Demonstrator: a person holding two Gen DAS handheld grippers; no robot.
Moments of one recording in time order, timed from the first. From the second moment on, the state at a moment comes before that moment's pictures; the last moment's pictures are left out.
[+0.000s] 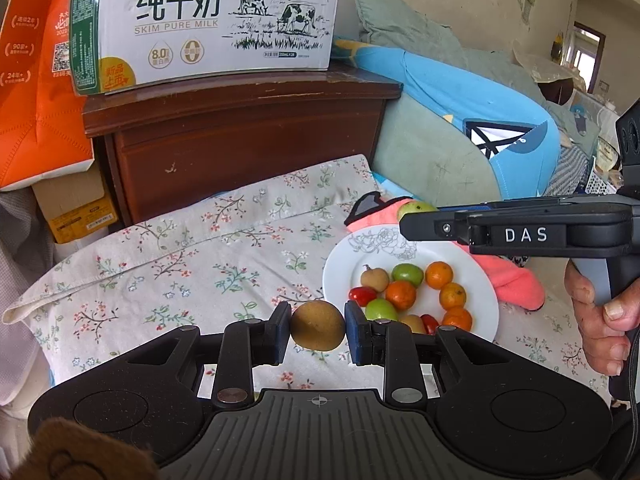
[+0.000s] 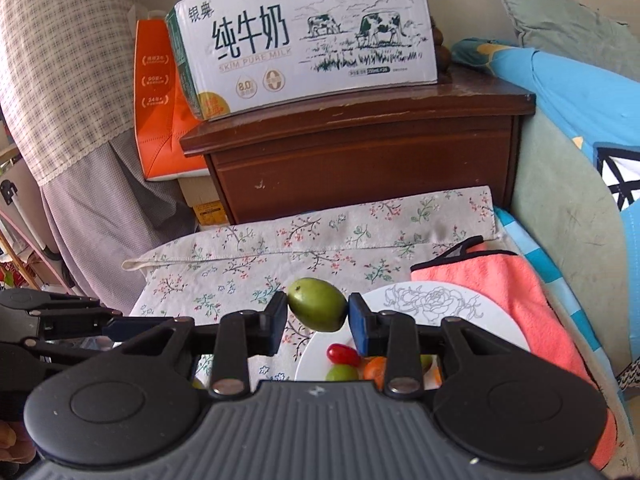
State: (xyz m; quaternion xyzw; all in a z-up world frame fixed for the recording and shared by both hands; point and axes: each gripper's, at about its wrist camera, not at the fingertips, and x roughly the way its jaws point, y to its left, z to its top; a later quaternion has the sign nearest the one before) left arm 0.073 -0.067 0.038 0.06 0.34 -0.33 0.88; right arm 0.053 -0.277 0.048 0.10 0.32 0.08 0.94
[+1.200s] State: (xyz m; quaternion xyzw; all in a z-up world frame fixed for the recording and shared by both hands) left arm 0.077 -0.176 -0.002 0.05 0.36 -0.37 0.86; right arm 0.038 -0.379 -0.006 0.28 0.40 -0.09 0.87
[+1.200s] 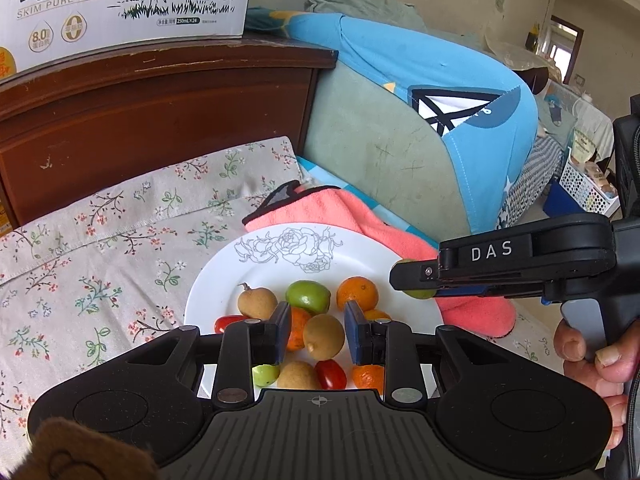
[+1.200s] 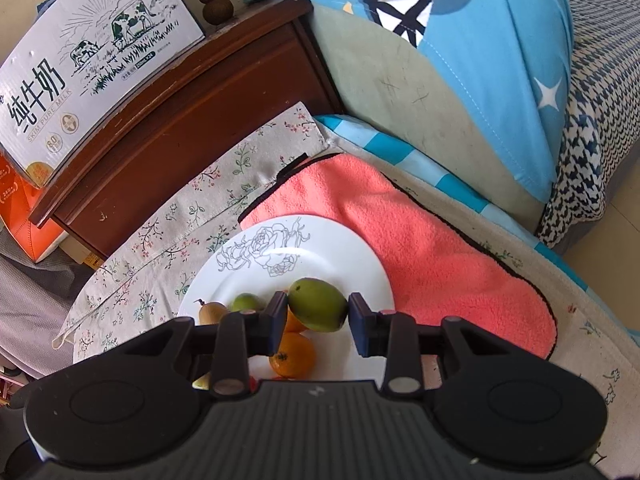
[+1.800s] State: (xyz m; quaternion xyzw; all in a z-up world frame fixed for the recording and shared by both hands) left arm 0.083 -0.140 0.038 0.03 0.34 -0.30 0.89; right arm 0.039 -0.366 0.011 0.25 0.37 -0.08 0.89
